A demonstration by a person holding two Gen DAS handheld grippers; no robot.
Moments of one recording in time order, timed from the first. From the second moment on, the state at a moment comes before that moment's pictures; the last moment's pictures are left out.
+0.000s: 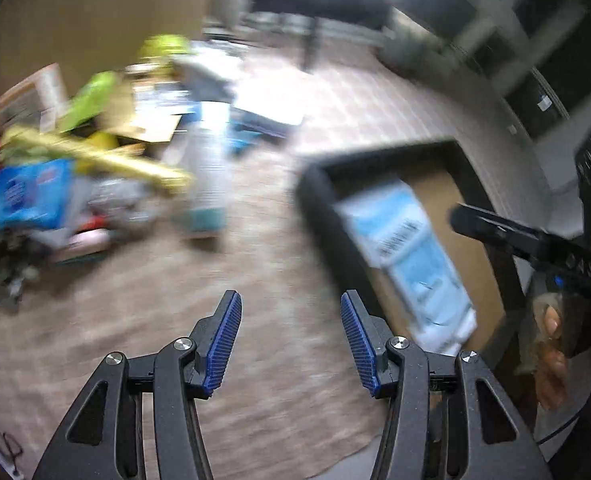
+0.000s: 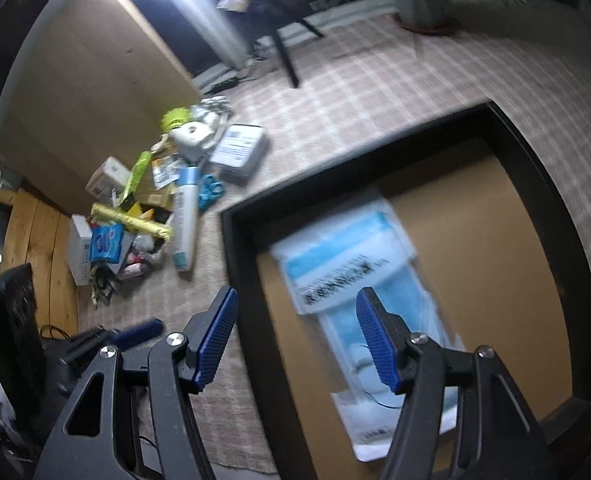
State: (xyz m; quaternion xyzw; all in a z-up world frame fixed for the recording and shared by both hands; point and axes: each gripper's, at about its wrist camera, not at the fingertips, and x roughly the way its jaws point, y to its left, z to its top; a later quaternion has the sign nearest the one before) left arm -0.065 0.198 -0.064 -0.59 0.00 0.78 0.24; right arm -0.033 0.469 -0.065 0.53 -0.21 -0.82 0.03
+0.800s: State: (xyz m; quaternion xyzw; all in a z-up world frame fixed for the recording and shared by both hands) left arm -0.143 -0.134 -0.117 -0.54 -0.26 0.80 -0.04; right arm -0.168 0.162 -0.037 0.53 -0.01 -0.82 0.21
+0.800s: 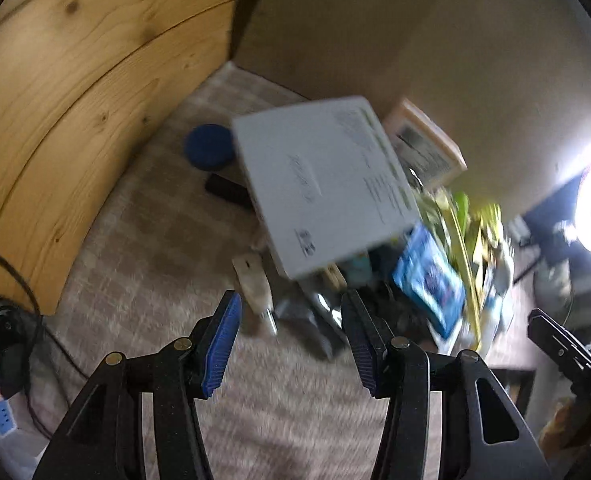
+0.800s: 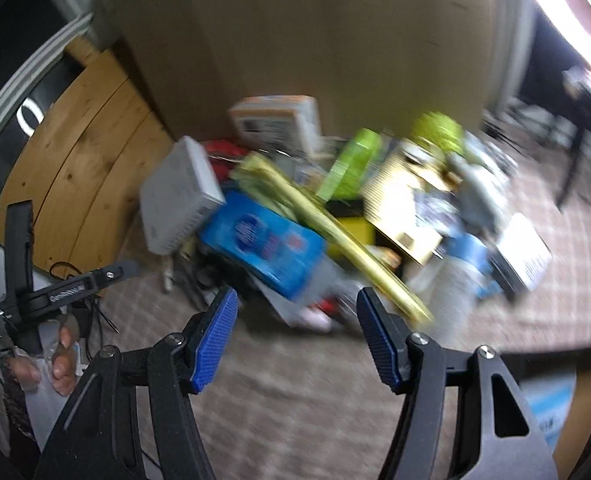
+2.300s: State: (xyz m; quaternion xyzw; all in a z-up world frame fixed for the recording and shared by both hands) left arm -0.129 -0.102 -0.121 -0.52 -0.25 0.81 0.00; right arm -0.201 0.025 -0.095 0.60 0.03 -0.76 0.25
